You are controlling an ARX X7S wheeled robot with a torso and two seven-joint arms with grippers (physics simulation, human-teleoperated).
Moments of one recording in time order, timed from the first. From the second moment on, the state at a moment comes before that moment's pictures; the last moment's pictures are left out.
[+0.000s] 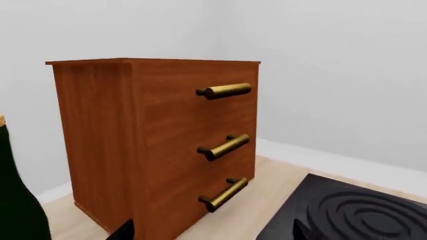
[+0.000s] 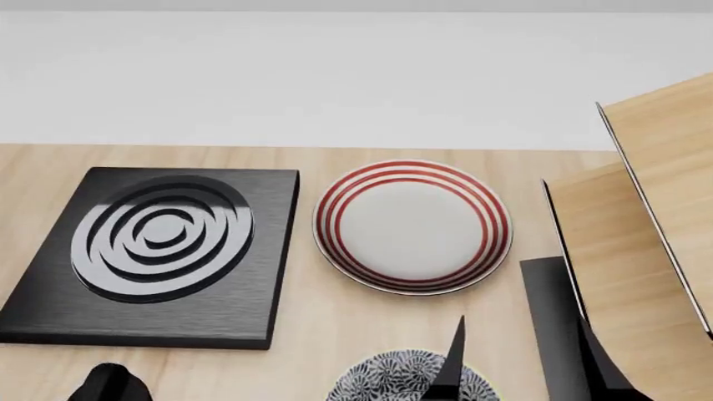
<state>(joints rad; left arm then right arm) 0.13 -0.23 0.03 0.60 -0.15 -0.37 -0.79 -0.02 0.35 -0.17 -0.55 0.23 0.27 0.34</state>
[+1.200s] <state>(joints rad) 0.14 -0.23 0.06 0.54 -0.16 -0.32 -0.81 -0.01 0.36 -0.19 -0.53 0.22 0.27 0.36</state>
